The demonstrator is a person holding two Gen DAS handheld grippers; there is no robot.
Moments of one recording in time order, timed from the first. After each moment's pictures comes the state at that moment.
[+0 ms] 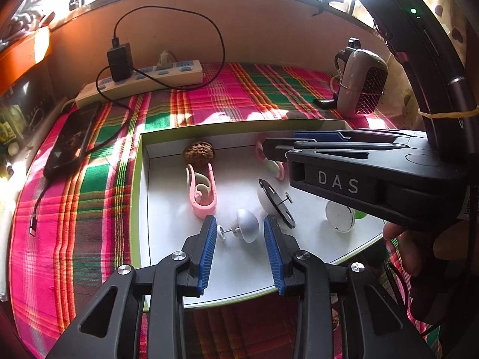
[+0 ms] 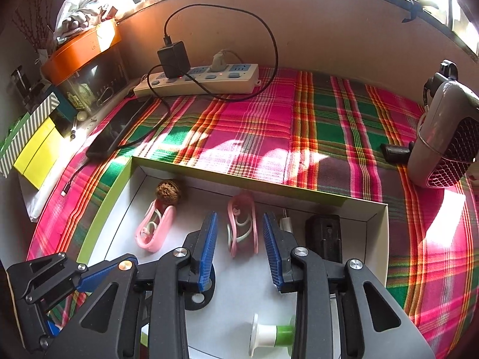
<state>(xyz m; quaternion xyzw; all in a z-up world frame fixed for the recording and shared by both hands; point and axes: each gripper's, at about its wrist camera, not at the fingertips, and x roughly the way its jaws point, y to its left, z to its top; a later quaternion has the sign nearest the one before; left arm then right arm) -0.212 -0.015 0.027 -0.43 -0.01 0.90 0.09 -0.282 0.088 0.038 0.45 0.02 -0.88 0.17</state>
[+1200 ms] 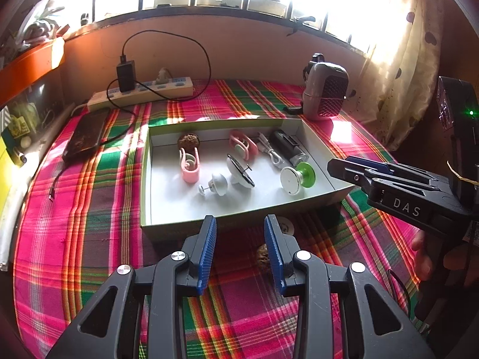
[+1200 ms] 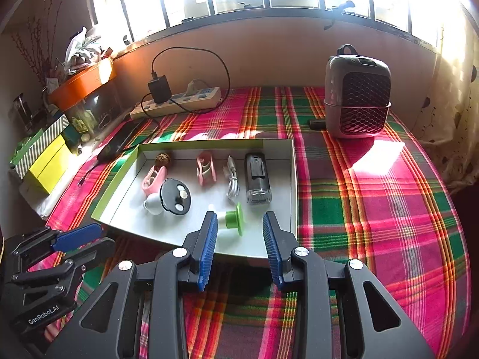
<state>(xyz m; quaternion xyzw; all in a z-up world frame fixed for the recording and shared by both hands) -0.134 -0.012 0.047 -0.40 -0.03 0.91 0.13 -0.168 0.157 0.058 0.39 -0.03 -0.91 0.12</state>
